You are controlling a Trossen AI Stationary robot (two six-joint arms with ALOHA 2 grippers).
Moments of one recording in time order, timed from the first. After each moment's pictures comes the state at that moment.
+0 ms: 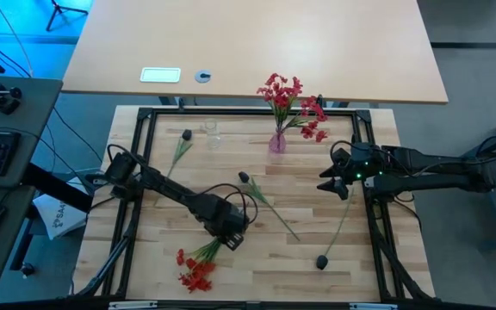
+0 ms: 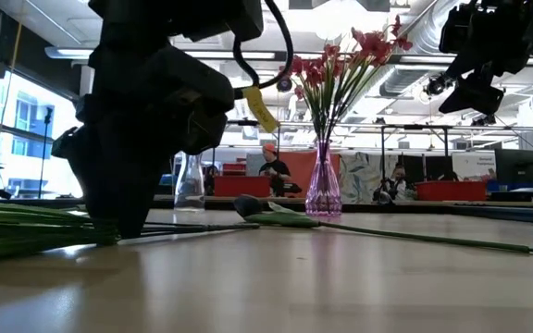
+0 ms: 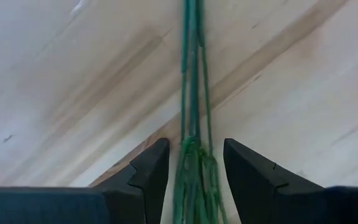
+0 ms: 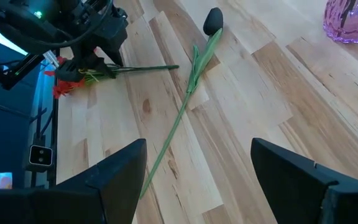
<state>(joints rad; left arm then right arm) -0.33 1.98 1.26 -0.70 0.16 -1.20 -0.10 0.62 0.58 -0.61 -0.16 0.52</state>
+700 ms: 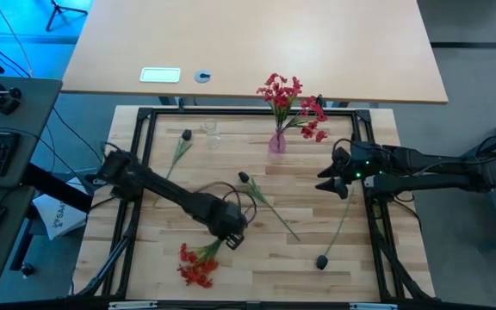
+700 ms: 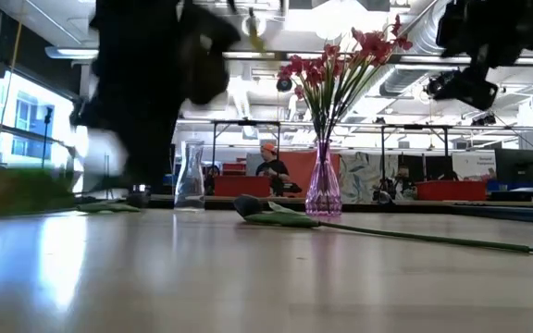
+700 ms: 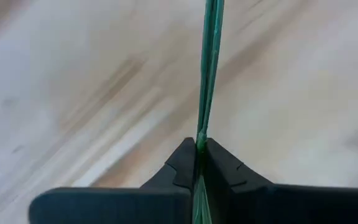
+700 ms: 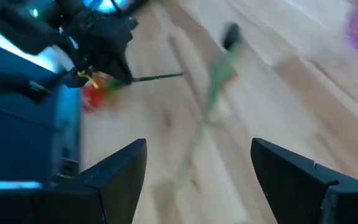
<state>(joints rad) -0.34 1.86 1.25 -0.69 0.04 -1.20 -0.10 0.62 0.57 -0.54 -0.19 0.57</state>
